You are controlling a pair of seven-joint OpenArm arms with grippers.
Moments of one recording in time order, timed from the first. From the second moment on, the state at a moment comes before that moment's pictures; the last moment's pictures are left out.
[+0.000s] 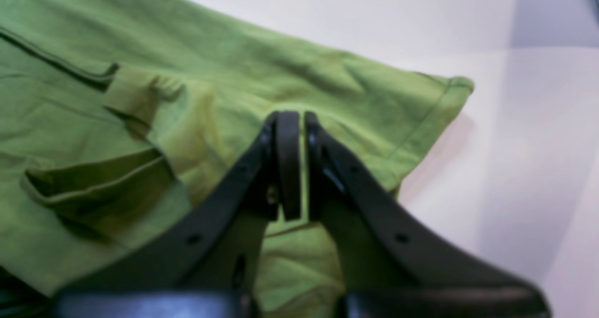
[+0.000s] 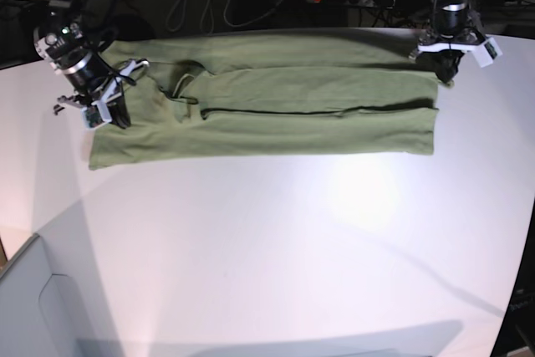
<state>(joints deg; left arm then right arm) 40.0 3.1 -35.4 117.8 -35.0 -5.1 28.0 -23.4 9.8 21.3 104.7 6.2 39.6 -25.0</state>
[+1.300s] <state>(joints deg) 32.3 0.6 -35.9 105.4 -34.8 -4.6 30.7 -25.0 9.6 21.1 104.6 6.2 39.6 -25.0</state>
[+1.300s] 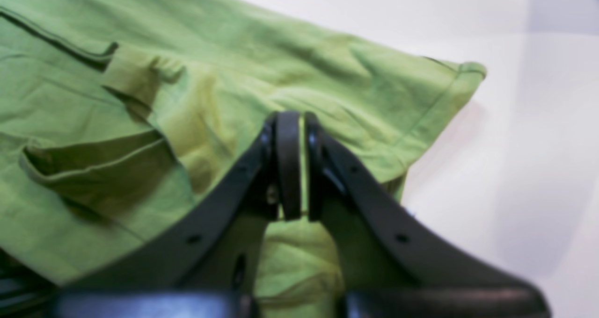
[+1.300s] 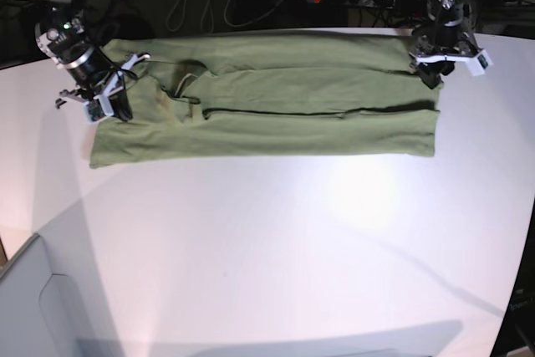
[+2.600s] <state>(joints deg) 21.7 0.7 -39.1 101.3 -34.5 -5.0 36.9 -25.4 9.6 21.2 104.8 6.2 39.6 -25.0</state>
